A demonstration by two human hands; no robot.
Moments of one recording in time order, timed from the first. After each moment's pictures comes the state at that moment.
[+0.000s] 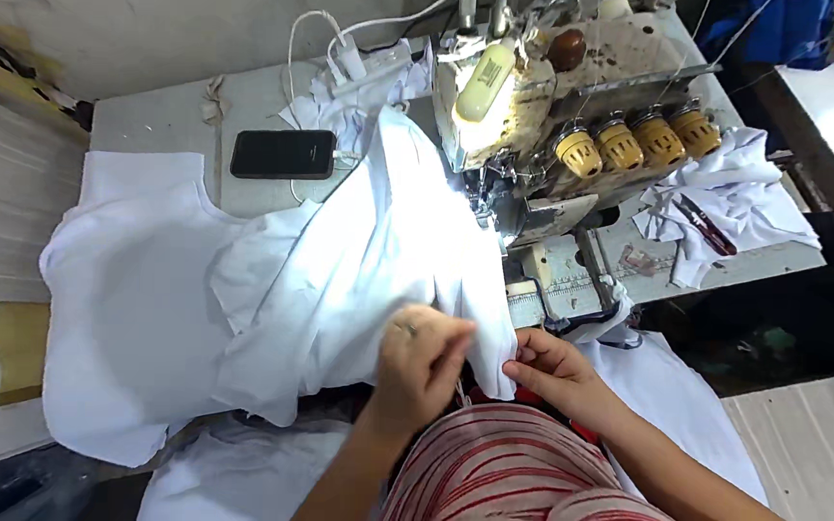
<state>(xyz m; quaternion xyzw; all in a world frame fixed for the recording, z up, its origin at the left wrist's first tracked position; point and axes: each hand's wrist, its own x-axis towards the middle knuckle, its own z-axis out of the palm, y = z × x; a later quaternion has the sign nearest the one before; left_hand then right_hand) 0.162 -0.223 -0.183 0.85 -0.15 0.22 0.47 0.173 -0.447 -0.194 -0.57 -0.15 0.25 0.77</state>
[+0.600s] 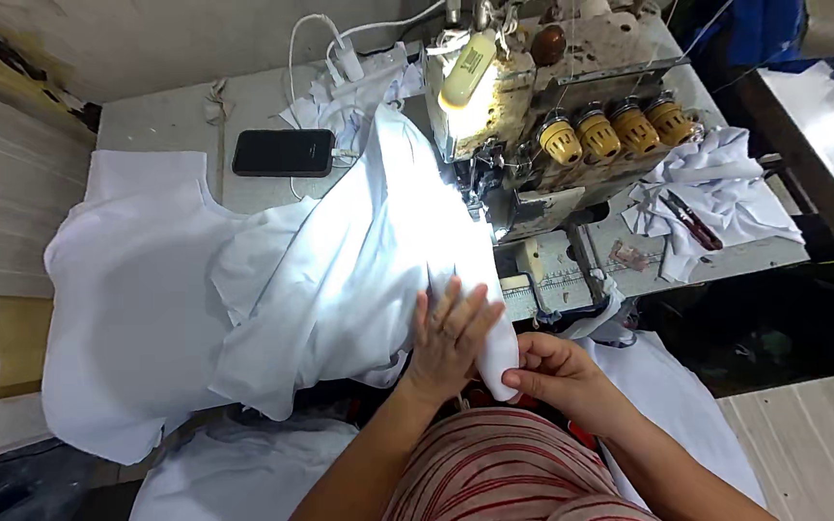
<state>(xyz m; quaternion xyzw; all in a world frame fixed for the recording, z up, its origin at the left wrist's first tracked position) 0.169 -0.267 -0.231 0.88 -0.19 0.34 0.26 0.166 -0.454 -0.180 -0.53 -0.13 0.27 0.79</state>
